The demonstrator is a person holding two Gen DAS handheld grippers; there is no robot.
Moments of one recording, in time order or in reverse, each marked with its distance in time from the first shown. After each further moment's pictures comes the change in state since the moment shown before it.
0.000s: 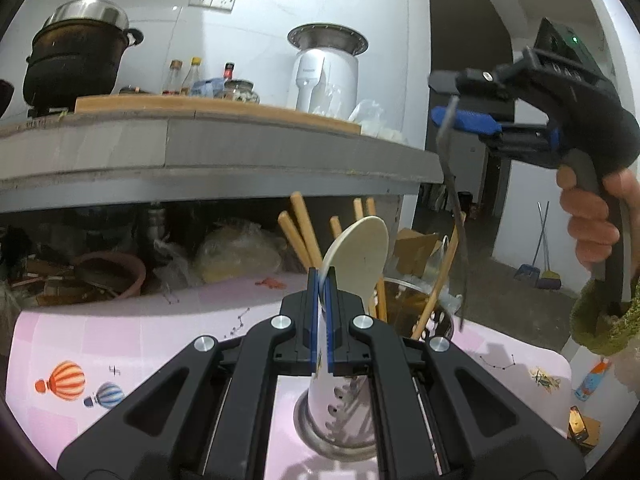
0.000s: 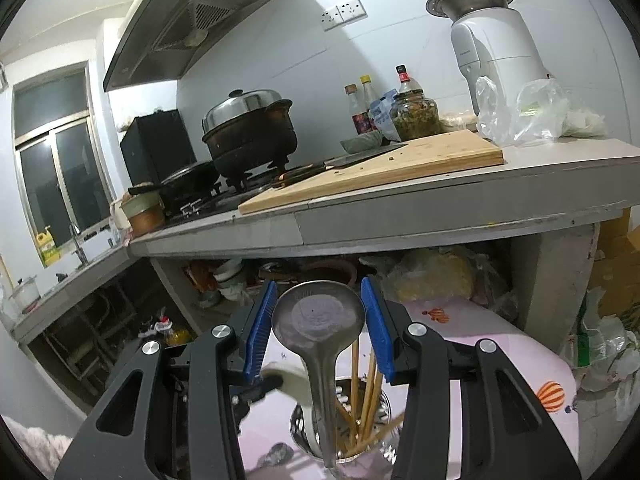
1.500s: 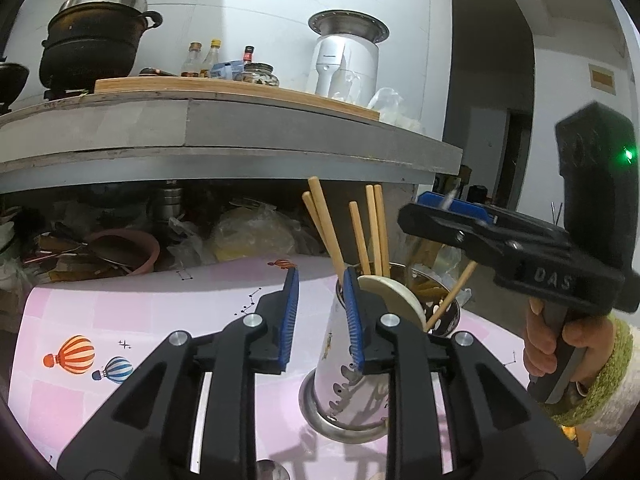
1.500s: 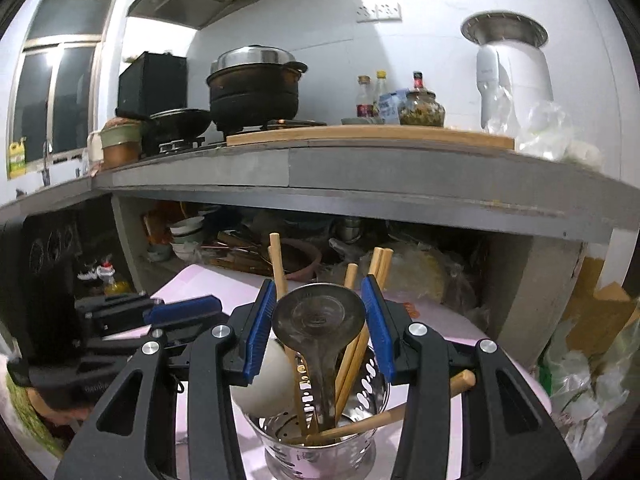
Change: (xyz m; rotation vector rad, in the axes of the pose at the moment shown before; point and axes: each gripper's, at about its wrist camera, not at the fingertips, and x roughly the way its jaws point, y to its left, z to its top) left arm -0.013 -0.002 0.001 -0.049 0.046 0.057; right arm 0.030 0.034 -0.092 -0.300 -0.021 -0.158
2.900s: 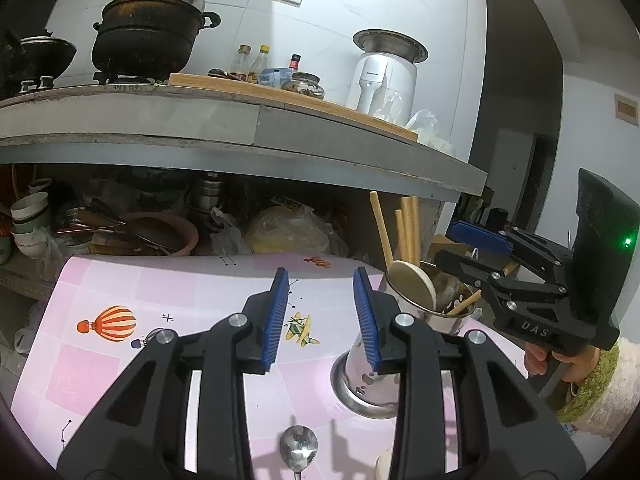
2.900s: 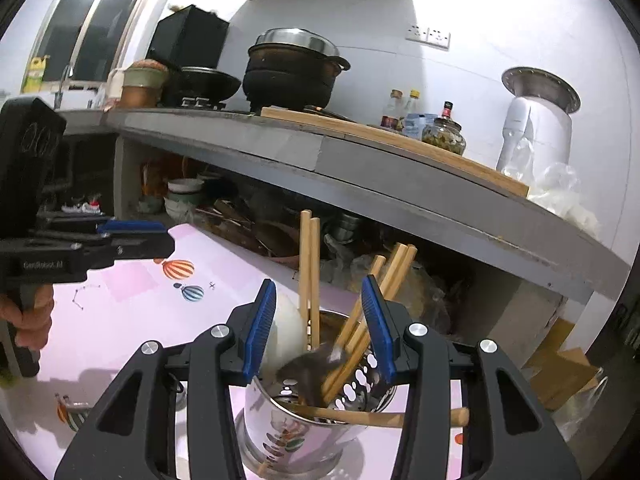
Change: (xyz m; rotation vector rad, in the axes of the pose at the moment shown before) left arm -0.047 0.034 -0.005 -0.097 -0.025 0.084; right arm -0.004 0.034 -0.017 -0.246 0.011 -0.054
